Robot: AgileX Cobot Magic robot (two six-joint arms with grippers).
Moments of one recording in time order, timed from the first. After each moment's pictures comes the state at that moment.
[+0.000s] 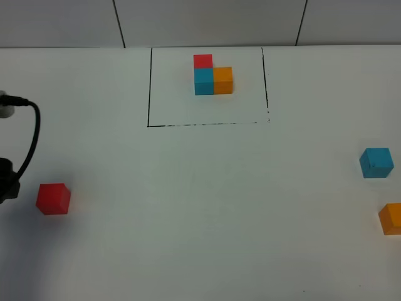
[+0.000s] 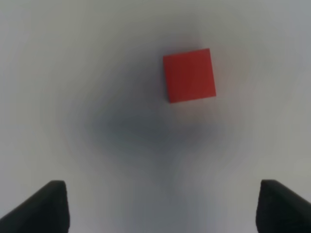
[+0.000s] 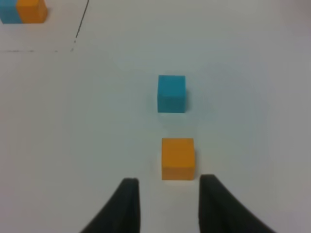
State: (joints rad) left arm -0.04 1.19 -0.82 -0.03 0.86 0.08; right arm 0.03 0.01 -0.50 -0.02 1.07 -0.03
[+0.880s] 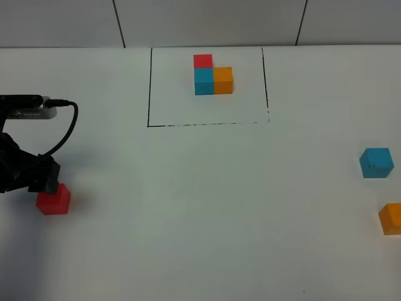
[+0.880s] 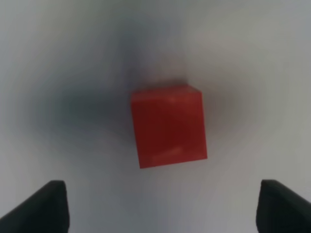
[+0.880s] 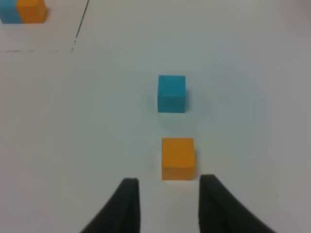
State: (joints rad) left arm -0.04 1.51 -0.83 -0.13 0.69 0.10; right arm 0.03 0.01 -0.50 -0.02 1.07 -0.03
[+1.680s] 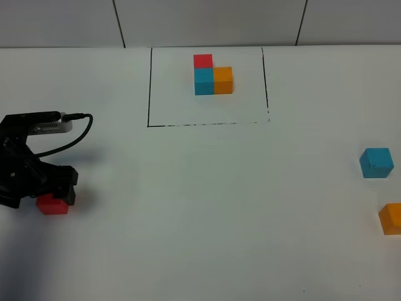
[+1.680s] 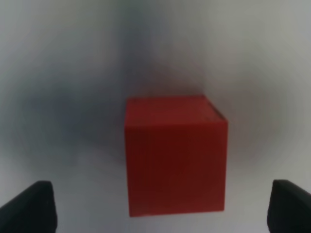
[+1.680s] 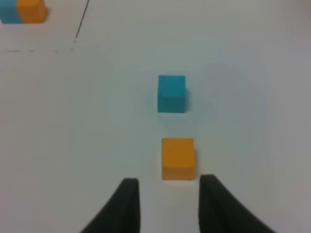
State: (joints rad) left arm -0.07 1.71 -0.84 -0.11 0.60 -0.04; right arm 0.03 0.01 -0.50 -0.02 1.07 -0.03
